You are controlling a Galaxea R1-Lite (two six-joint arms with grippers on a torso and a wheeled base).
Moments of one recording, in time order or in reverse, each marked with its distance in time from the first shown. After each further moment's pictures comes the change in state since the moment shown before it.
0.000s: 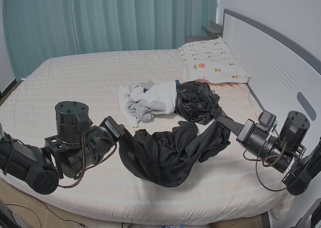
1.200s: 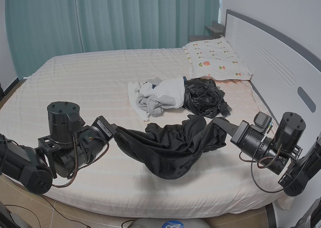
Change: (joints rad) left arm 0.039 -0.034 0.036 -0.003 0.001 0.002; right arm 0.035 0.027 -0.022 0.008 -0.044 -0.008
